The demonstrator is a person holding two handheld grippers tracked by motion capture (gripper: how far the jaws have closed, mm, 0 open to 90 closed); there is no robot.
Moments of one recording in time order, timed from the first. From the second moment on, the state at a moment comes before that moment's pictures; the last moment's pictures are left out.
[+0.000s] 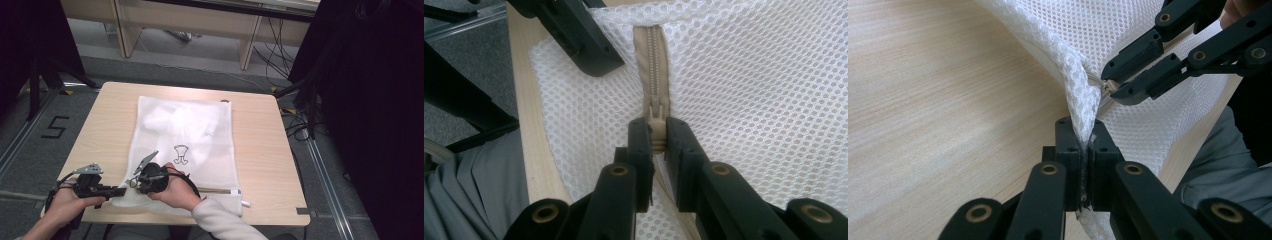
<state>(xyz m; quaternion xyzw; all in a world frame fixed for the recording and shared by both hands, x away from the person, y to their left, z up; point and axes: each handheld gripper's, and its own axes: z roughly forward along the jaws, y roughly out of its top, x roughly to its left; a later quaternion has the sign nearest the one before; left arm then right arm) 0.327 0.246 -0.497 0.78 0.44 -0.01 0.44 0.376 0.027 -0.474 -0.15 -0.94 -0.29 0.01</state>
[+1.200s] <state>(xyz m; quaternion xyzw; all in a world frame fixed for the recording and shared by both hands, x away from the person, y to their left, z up) 0.328 0.246 -0.498 0.78 0.44 -0.01 0.44 0.374 0.008 -0.475 -0.16 -0.94 -0.28 0.02</state>
